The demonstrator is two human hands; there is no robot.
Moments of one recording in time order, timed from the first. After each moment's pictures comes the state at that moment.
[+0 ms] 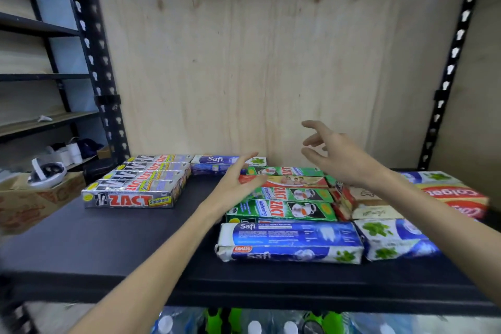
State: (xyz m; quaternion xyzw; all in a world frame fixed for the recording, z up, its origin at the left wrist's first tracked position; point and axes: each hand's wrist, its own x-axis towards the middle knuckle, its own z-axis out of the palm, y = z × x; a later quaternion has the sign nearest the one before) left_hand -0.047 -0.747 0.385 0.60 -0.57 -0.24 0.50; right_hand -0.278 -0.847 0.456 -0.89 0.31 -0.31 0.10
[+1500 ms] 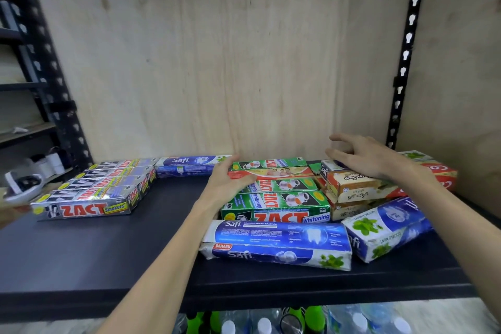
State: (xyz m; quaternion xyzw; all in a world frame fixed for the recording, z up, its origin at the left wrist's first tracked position) left_hand -0.102 -0.798 0.379 0.67 -0.50 -0.24 0.49; right_hand -0.396 -0.914 0.439 -0.85 0.46 -0.22 0.15
